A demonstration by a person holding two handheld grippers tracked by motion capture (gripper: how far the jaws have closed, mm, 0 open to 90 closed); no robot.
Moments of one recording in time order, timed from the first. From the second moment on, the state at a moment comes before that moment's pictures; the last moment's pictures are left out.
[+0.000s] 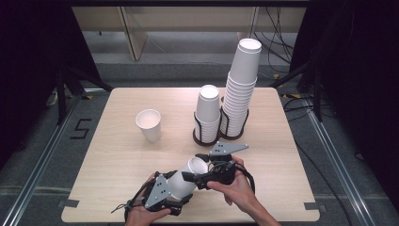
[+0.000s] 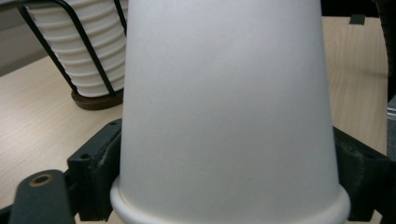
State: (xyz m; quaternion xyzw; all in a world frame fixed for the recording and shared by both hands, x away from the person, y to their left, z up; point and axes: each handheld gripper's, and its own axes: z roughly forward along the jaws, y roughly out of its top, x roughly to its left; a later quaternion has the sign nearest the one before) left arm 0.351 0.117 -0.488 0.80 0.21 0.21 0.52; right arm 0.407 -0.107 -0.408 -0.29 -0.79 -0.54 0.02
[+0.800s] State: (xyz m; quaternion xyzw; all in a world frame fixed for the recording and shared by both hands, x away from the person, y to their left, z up) left arm 0.350 0.115 -0.484 0.88 0.13 0.19 0.41; right arm 0.404 -0.122 -0.396 -0.13 -0.91 -0.40 -0.04
